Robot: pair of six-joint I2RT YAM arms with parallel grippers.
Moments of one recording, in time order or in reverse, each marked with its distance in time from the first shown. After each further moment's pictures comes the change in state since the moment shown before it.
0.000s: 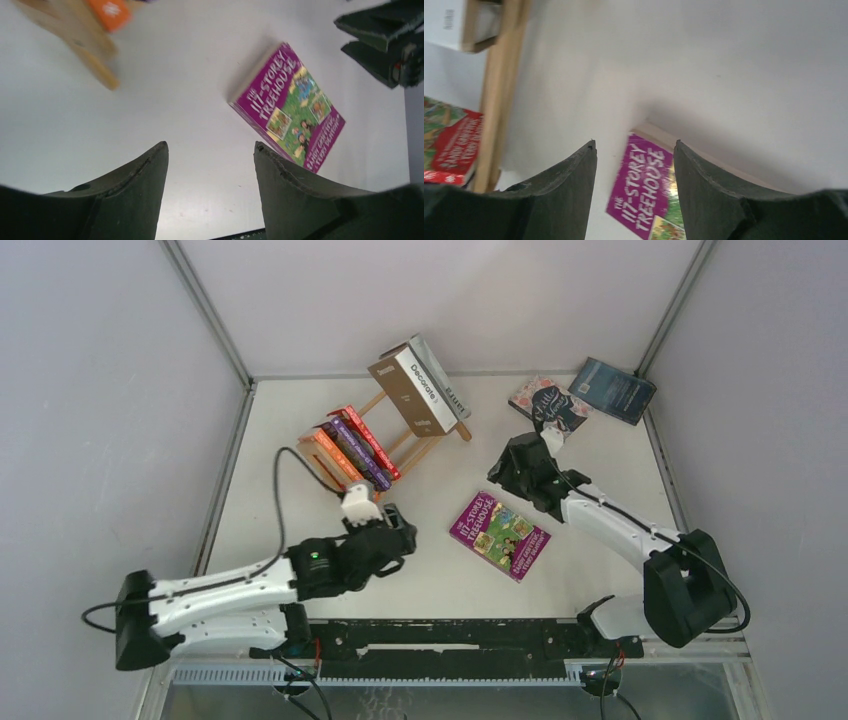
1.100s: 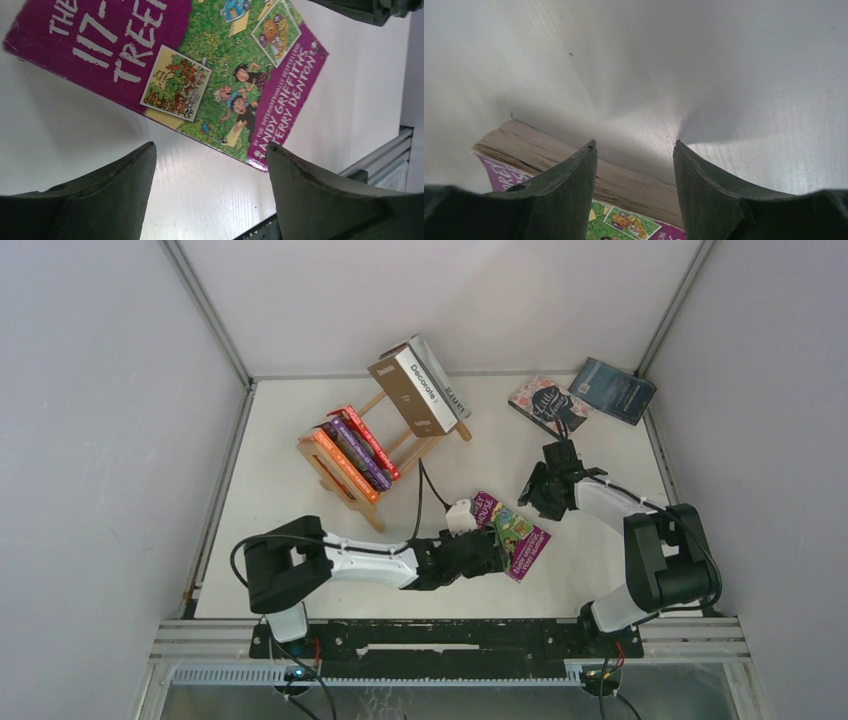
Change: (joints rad) left arm -0.084 0.831 0.220 0.615 0.340 -0.017; right arm -0.309 0.142 -0.077 -0.127 -0.245 -0.177
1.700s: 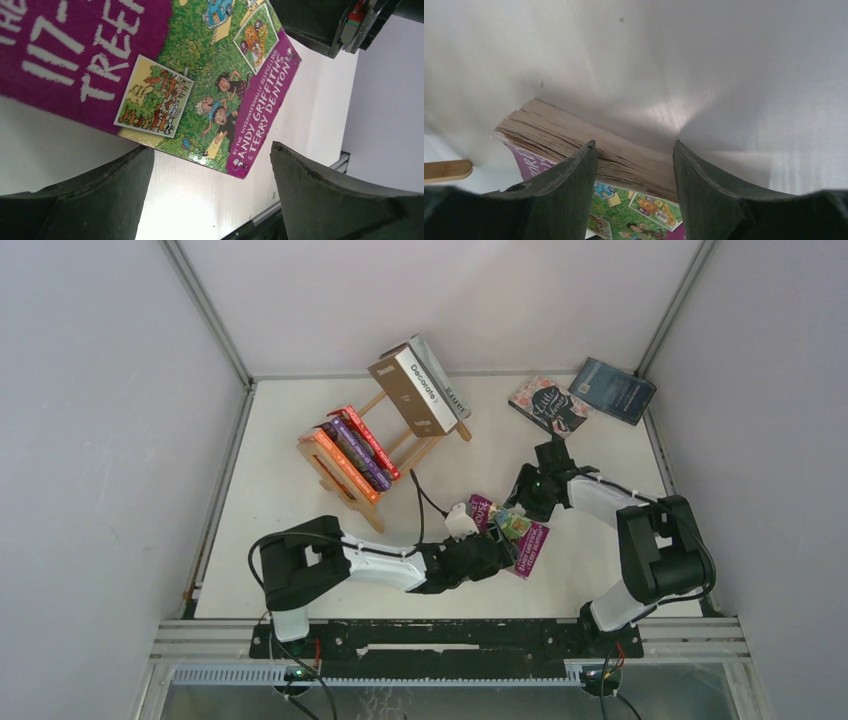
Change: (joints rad) left arm -0.003 0.099 0.003 0.138 -0.021 -0.217; right arm 0.044 0.061 0.019 0.011 -0.154 -0.005
